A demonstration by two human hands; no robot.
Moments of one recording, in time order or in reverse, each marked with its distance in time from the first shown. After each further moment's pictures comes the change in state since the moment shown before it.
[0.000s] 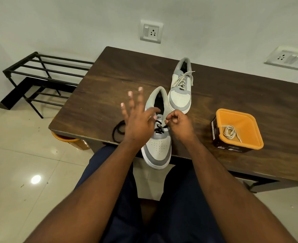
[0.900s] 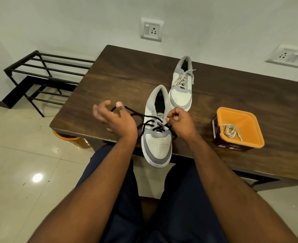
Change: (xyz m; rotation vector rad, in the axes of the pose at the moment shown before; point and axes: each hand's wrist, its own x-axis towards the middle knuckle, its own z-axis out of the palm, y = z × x) left_hand 0.001 0.001 -0.013 -0.693 0.775 -0.726; right_hand 0.000 -0.007 -0.006 -0.005 -0.028 0.043
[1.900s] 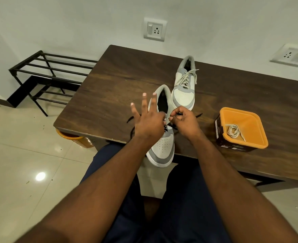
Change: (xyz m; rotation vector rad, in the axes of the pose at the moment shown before) left_hand -0.020 -0.002 0.020 1.087 -0.889 0.733; right_hand -0.002 -0.006 -0.004 0.067 -0.035 -0.022
